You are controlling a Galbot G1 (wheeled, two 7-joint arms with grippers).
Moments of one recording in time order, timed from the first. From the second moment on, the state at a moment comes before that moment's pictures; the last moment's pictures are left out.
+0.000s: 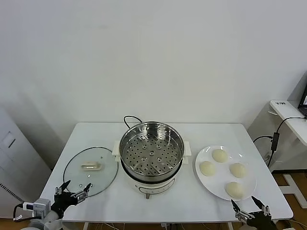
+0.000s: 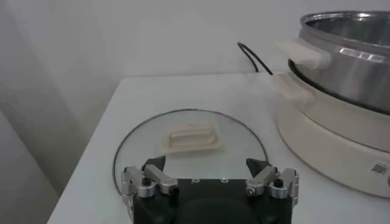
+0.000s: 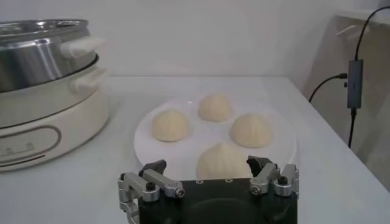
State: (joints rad) left arm 1.65 -0.94 -0.61 -2.05 -0.59 0.36 -0.09; right arm -1.89 1.06 0.86 1.96 0.54 -0.08 -0.14
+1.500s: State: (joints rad) left arm 1.62 -1.01 -0.61 -2.06 -0.51 0.41 -0.09; right arm -0.60 0.47 -0.01 1.44 -0.12 -0.01 -0.80
